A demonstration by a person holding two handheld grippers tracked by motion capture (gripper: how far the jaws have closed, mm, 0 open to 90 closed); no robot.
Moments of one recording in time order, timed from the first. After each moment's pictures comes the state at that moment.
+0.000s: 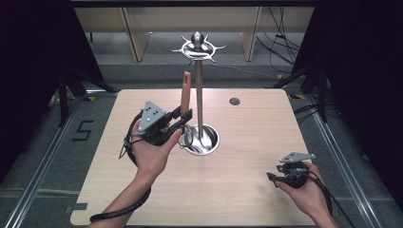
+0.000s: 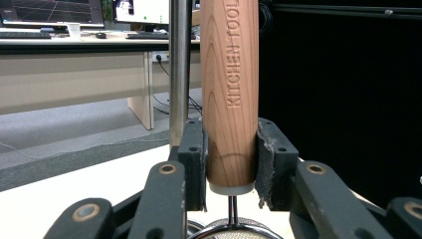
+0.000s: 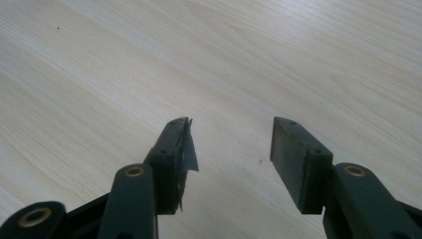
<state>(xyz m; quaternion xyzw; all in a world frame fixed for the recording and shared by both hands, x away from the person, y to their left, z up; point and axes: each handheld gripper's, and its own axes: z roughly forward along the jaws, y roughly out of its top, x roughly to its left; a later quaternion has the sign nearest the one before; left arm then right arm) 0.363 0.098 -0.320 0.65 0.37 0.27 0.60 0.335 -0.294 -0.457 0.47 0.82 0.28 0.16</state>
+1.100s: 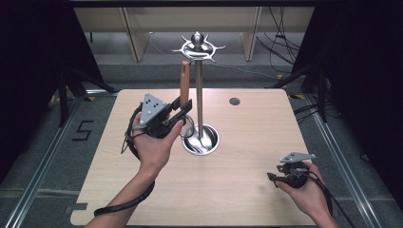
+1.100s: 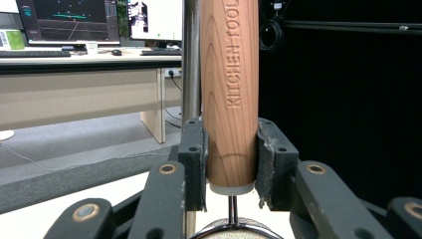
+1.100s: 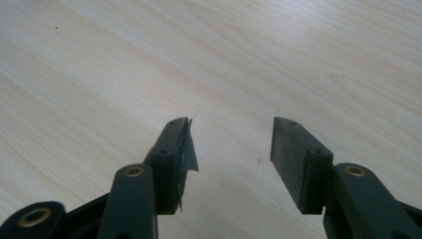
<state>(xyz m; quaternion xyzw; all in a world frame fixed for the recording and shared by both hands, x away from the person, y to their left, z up) 0.370 0.093 -0.303 0.63 0.38 0.30 0.61 0.334 -0.294 -0.457 0.47 0.82 0.28 0.16</state>
